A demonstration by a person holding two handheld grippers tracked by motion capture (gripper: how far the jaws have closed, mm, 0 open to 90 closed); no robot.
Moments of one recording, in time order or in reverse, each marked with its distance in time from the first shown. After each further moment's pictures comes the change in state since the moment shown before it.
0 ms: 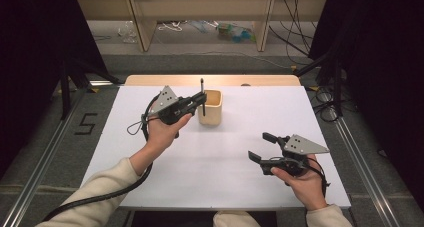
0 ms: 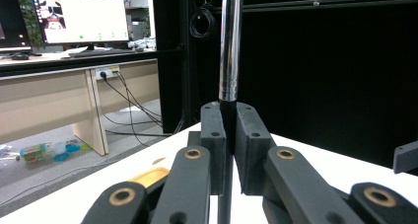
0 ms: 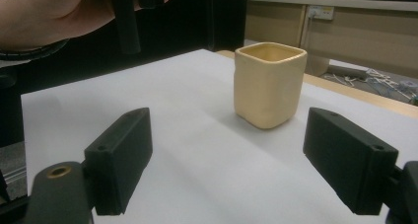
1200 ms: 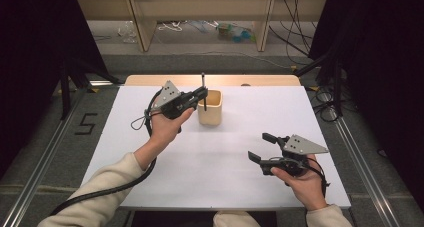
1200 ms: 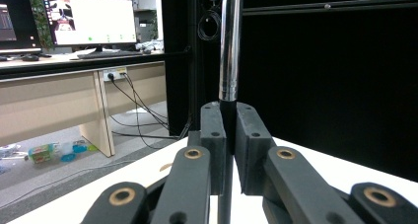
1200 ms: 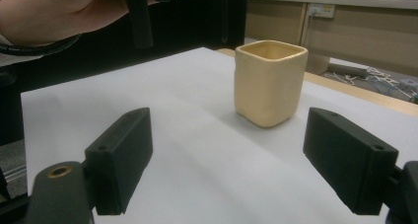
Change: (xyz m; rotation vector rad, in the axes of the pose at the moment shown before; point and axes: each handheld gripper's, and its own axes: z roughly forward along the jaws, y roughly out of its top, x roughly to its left) left arm 0.008 0.003 0.013 -0.010 0.024 -0.005; right arm 0.000 -0.001 0.001 -0.003 0.001 0.001
